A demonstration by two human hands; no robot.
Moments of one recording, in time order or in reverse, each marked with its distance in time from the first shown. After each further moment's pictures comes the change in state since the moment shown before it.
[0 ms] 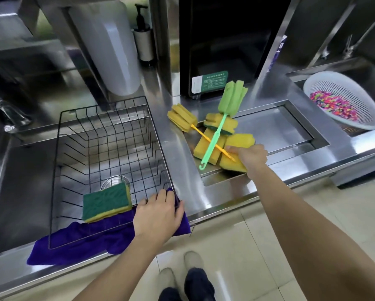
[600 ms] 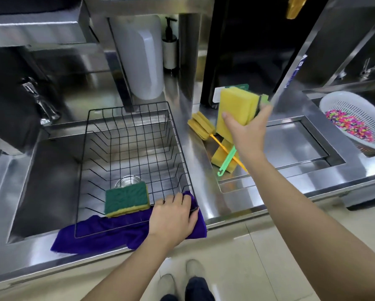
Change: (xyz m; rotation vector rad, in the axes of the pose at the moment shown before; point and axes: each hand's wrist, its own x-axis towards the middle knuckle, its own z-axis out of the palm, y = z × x) left_hand -0.007 -0.016 0.005 0.011 0.027 0.063; right_hand -0.101 -0.083 0.004 0.464 -0.026 -0.698
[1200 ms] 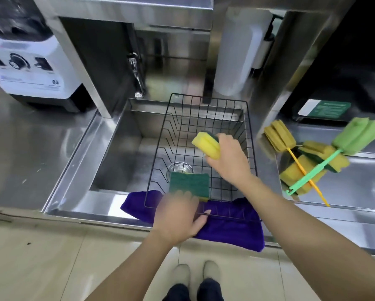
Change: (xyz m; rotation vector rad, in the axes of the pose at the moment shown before) left_hand -0.065 -0.087 -0.001 0.025 0.306 -0.173; right_hand -0.079 0.028 0.149 -0.777 -0.746 -0.460
